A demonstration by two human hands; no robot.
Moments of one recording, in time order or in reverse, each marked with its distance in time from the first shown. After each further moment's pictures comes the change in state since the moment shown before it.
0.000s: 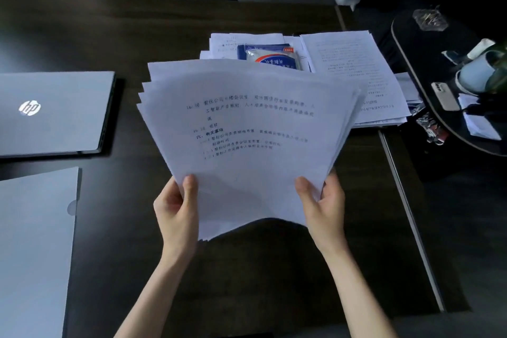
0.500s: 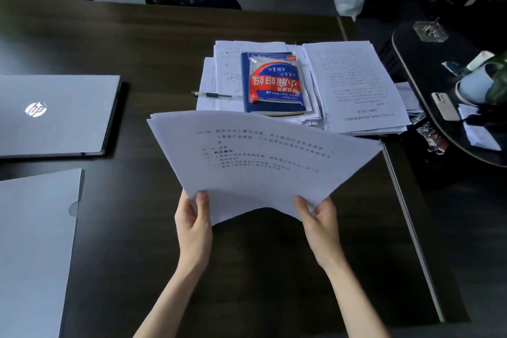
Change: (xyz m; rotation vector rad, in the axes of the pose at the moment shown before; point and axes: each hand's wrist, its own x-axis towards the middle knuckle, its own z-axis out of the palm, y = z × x) left_hand -0.014 -0.018 0.014 0.027 0.012 -0.042; right_hand -0.007 0.026 -0.010 -0.017 -0.045 0.205
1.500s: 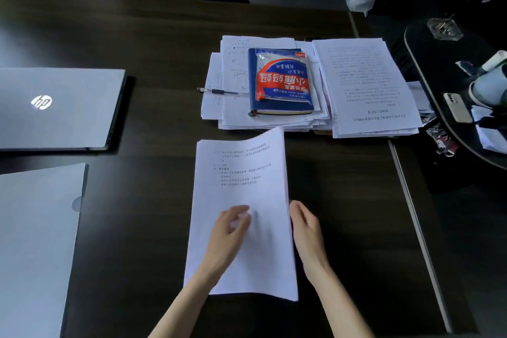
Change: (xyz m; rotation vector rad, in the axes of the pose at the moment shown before) left_hand -0.013 -0.027 0.011 0.354 -0.474 -0.378; right_hand -0.002 0.018 0.022 -0.206 0.005 0.311
